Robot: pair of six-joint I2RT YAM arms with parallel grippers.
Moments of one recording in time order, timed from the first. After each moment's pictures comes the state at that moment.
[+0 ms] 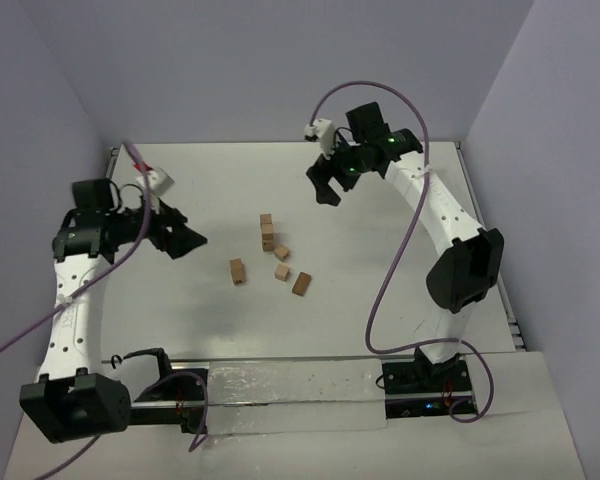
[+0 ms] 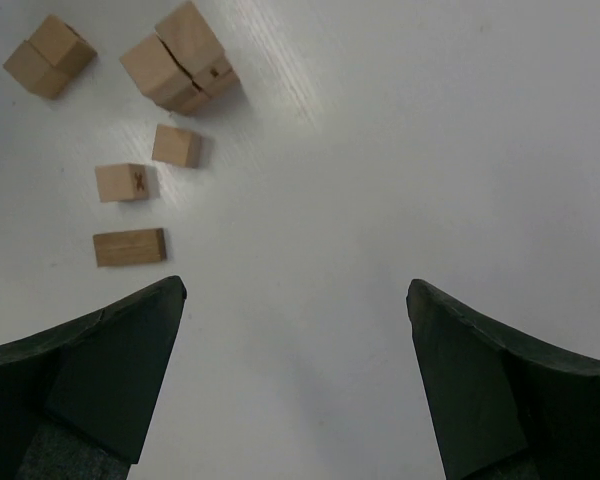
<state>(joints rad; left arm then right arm) 0.15 1.08 1.12 -0.79 0.98 0.40 0.41 1.81 1.88 -0.95 -0.41 -0.51</state>
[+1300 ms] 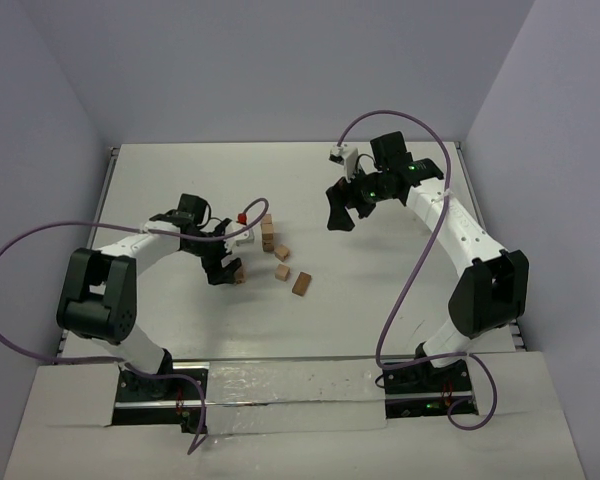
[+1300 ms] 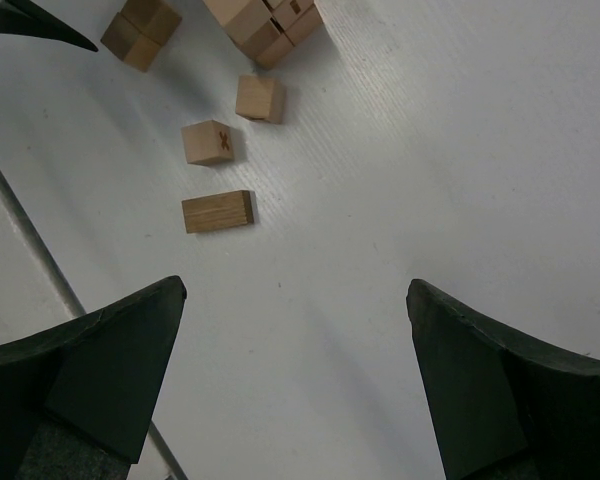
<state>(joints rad) -0.26 1.62 0.94 -0.56 0.59 0.98 0.30 1.59 1.47 -0.84 -0.59 -0.37</state>
